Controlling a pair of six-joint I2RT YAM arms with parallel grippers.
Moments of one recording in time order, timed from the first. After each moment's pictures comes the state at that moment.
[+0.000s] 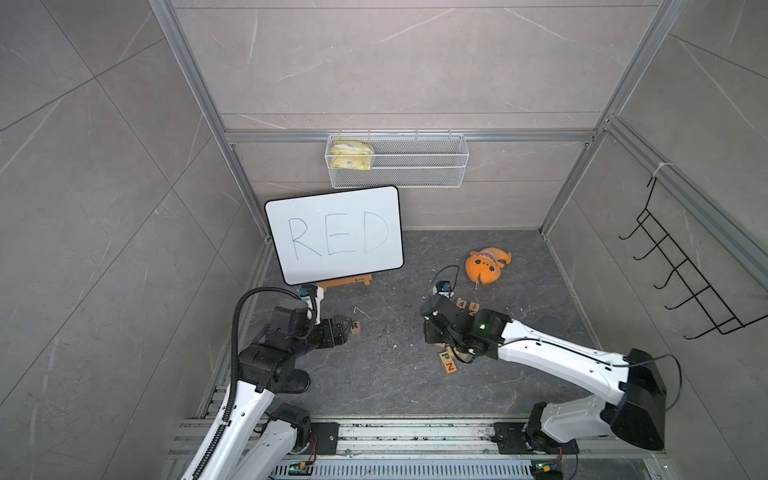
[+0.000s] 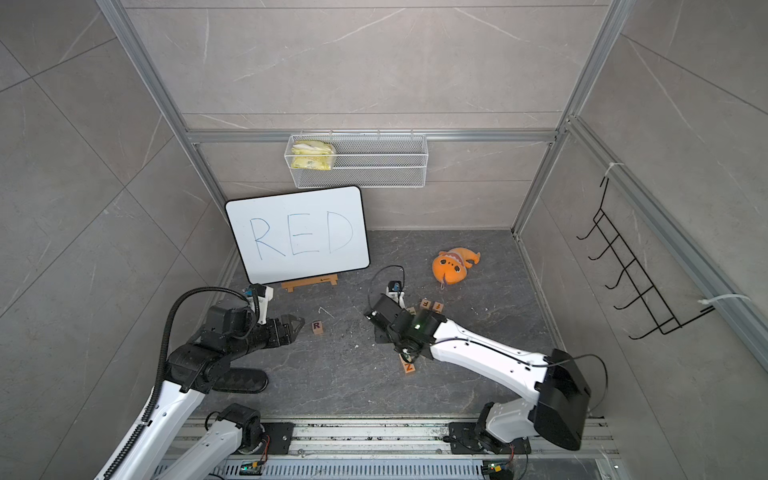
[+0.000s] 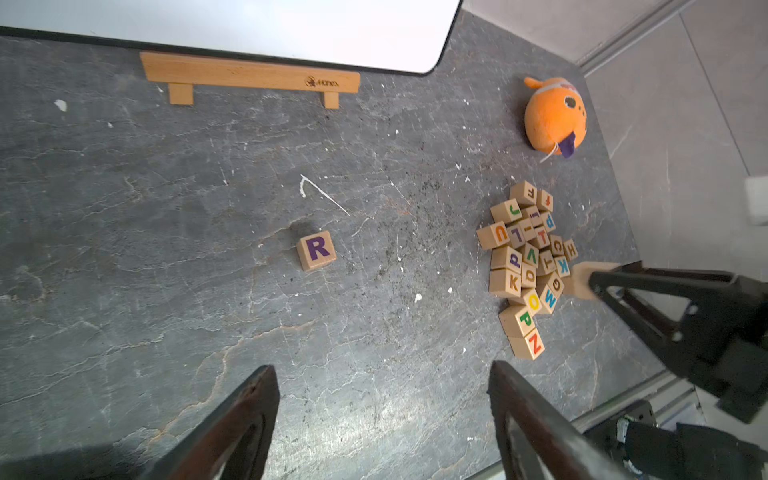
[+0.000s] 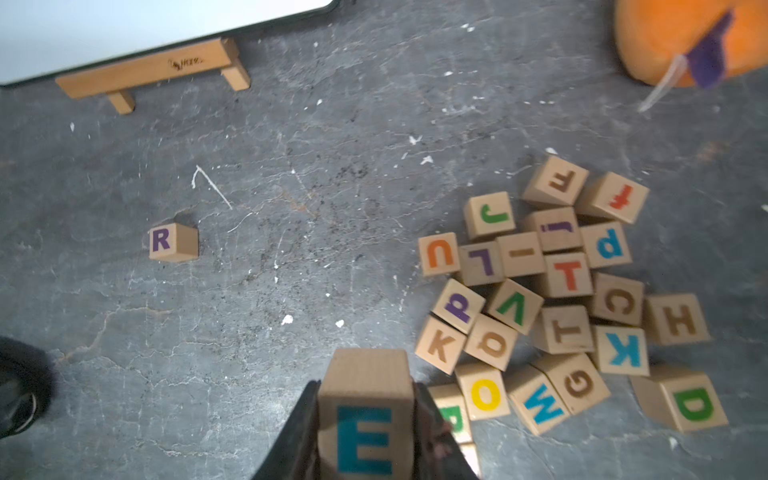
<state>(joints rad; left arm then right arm) -0.29 0.71 0.81 -0.80 0.23 -0.42 0.98 1.48 1.17 -0.70 0.36 0.74</state>
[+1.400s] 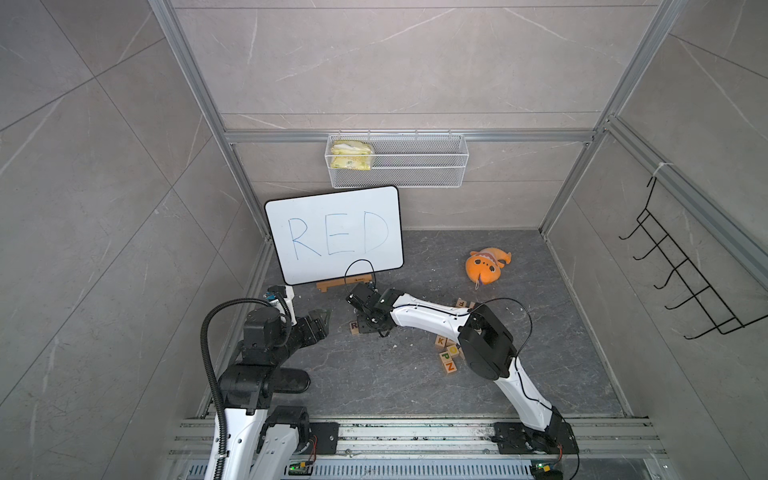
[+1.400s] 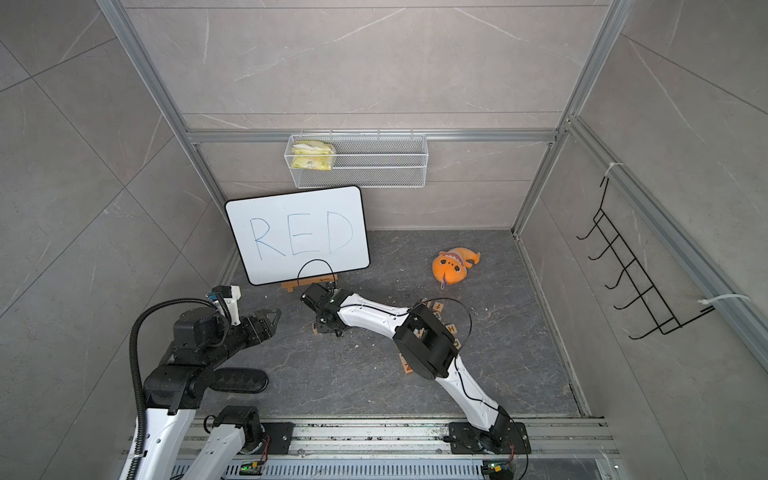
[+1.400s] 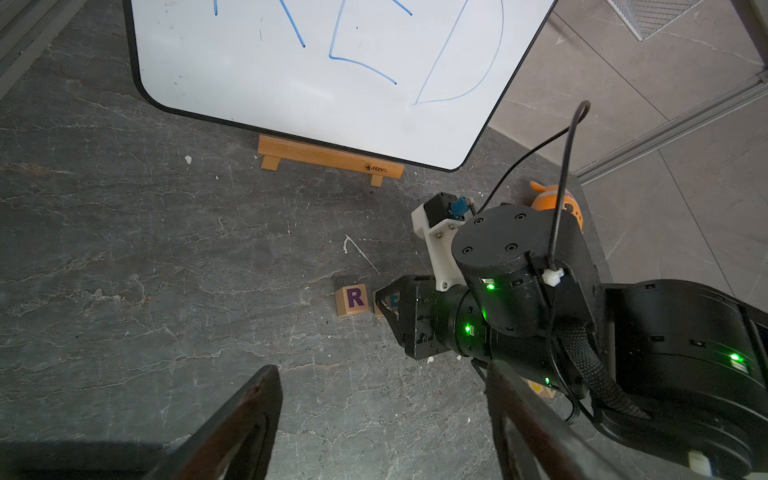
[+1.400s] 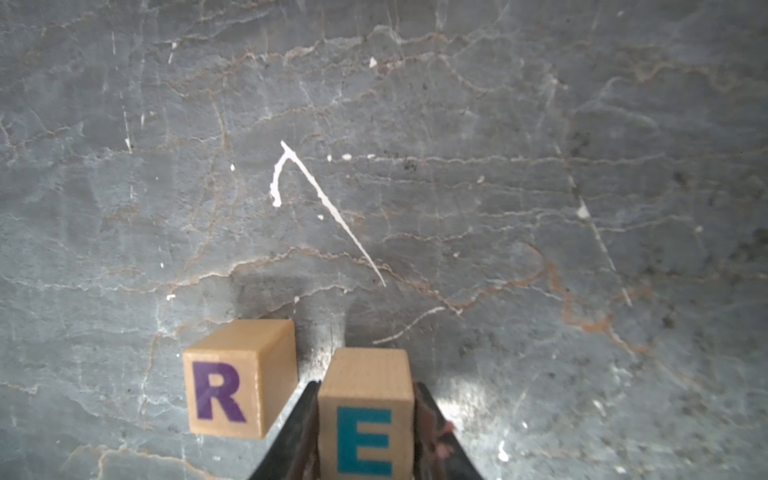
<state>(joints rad) -0.08 0.60 0.81 -0.80 0.25 -0.44 0.99 2.32 1.91 -0.76 0.15 0.74</state>
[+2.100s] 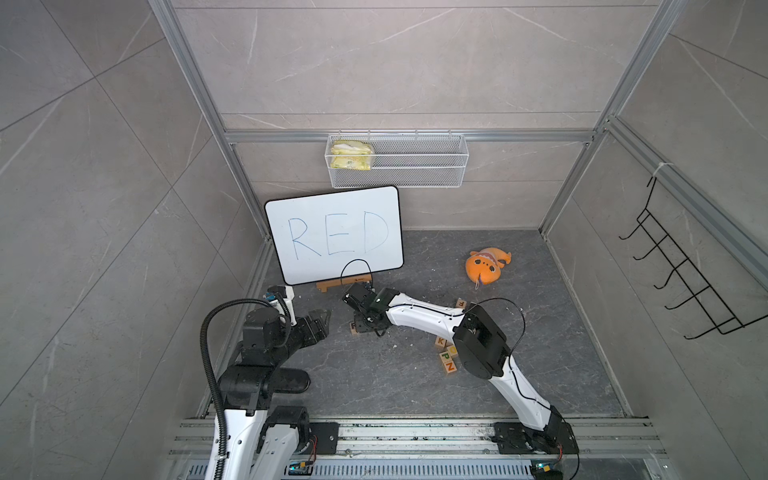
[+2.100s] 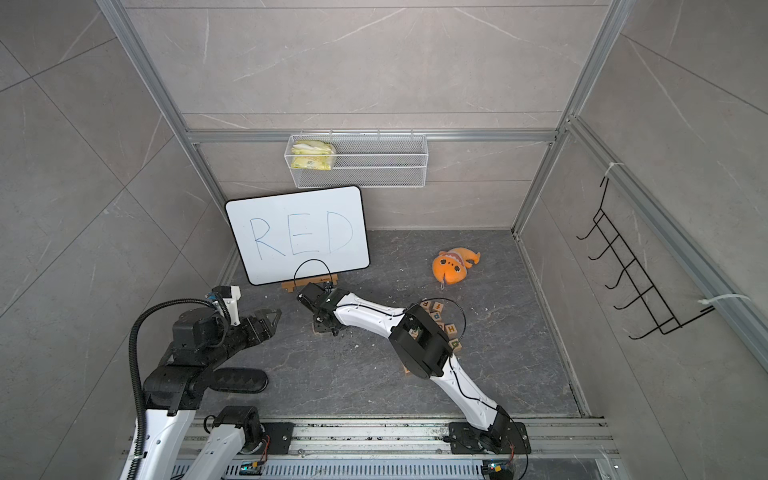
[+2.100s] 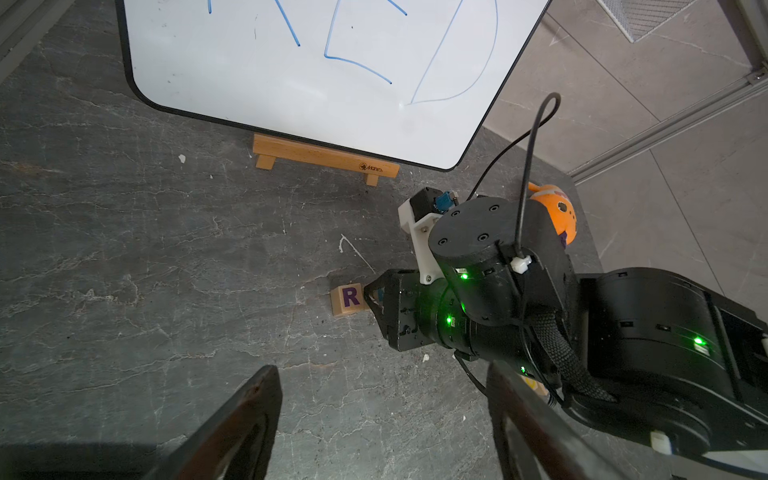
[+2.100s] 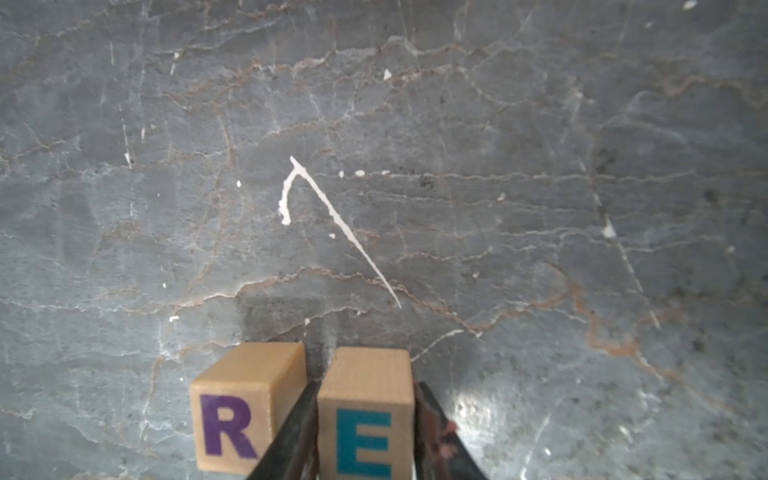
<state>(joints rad) -0.08 0.59 0.81 -0.80 0.27 -0.44 0.99 2.37 1.98 -0.79 0.16 0.75</state>
